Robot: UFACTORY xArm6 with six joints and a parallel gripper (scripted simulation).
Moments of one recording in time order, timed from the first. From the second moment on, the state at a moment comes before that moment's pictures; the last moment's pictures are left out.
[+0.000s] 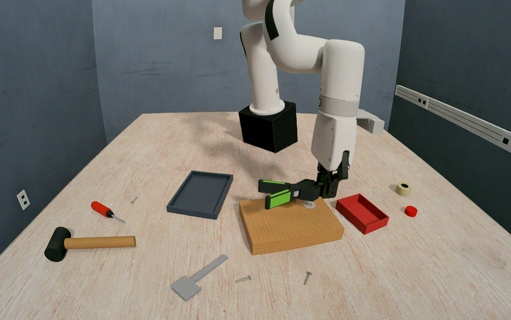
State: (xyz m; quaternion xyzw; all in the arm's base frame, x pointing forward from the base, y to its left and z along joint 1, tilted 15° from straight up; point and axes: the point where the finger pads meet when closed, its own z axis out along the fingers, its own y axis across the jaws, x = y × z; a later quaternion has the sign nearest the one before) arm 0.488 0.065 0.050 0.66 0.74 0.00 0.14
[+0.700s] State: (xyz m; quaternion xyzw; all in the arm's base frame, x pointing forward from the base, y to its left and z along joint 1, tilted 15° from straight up) arm 0.489 0.066 0.047 0.65 0.75 -0.01 0.13
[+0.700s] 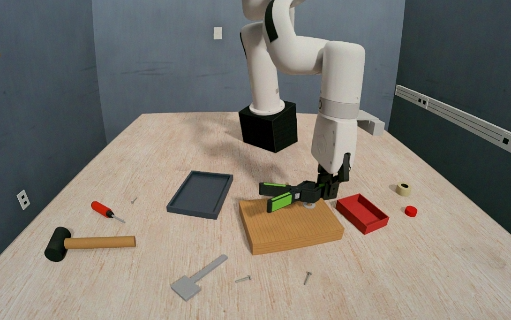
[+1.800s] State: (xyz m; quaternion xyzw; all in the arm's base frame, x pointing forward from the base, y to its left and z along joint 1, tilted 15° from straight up) arm 0.494 0.061 0.021 0.65 0.75 -0.01 0.13
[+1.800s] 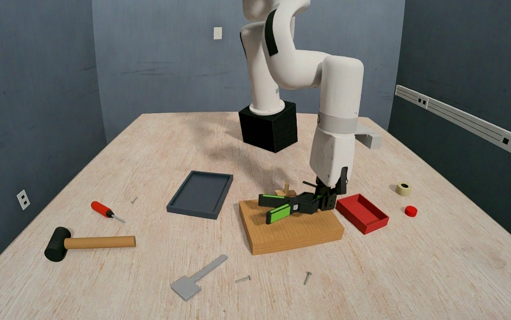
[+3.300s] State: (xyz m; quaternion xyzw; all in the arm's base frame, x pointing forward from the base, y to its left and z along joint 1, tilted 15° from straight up) arm 0.501 0.056 -0.009 0.65 0.75 -0.01 0.13
